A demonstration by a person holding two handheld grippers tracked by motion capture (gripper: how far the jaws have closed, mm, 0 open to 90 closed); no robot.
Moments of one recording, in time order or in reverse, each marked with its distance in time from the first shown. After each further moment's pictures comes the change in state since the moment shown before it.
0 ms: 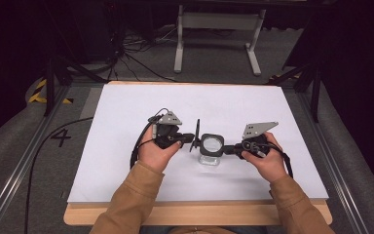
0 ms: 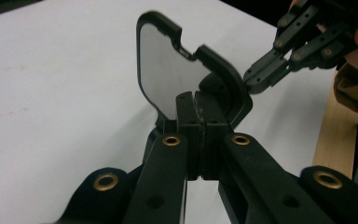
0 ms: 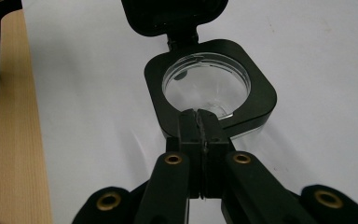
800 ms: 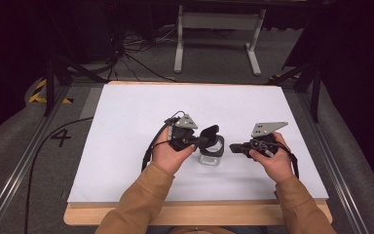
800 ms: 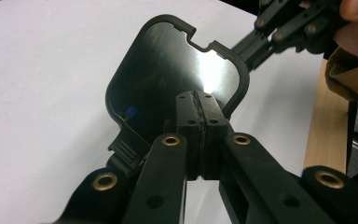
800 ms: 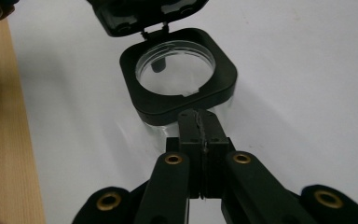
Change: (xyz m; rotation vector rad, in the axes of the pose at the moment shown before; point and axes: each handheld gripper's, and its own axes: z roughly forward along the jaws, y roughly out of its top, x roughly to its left) left arm -0.017 0.007 0.032 0.061 -0.062 0.068; right arm -0.011 -0.013 -0.018 -0.017 -0.046 0.057
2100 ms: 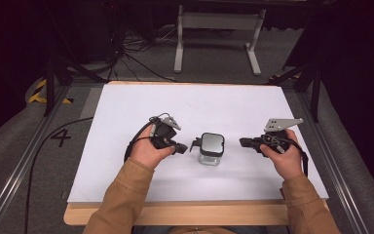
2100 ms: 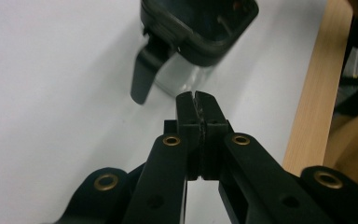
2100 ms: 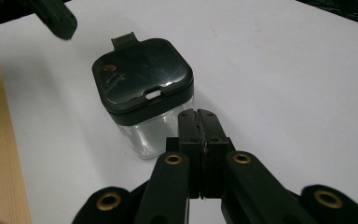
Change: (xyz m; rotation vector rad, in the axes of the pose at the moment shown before) left arm 0.032 -0.022 -0.026 0.267 -0.072 -0.022; right arm -0.016 -0.004 -0.023 -0.058 -0.050 0.040
